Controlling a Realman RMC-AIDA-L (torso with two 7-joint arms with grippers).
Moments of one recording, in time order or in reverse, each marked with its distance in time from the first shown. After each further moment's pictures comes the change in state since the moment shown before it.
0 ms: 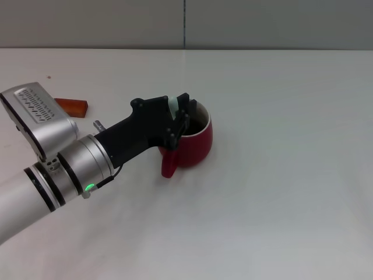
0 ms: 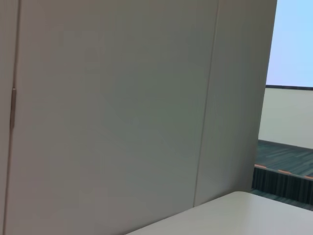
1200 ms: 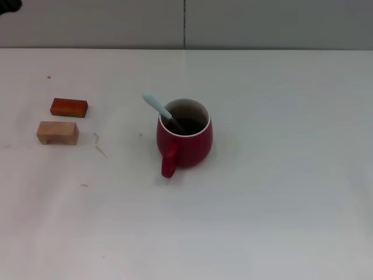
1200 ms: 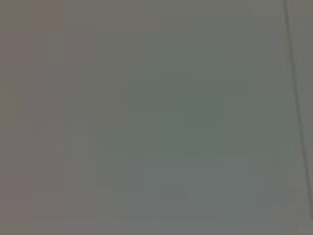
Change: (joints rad) left arm -0.078 -0.003 -0.735 -0.056 -0.010 0.127 0.085; right arm -0.002 -0.001 0.010 0.000 0.007 0.020 0.000
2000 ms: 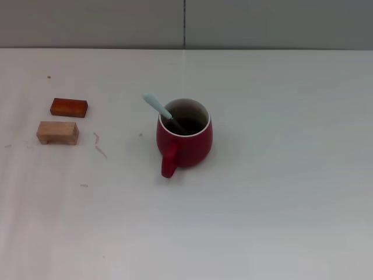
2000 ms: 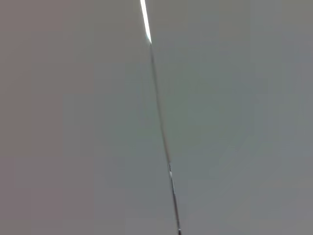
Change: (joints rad) left arm -0.138 -0.007 -0.491 -0.442 -0.007 0.147 0.527; right arm 0.033 -0.016 0.248 -0.011 0.003 0.059 -0.002
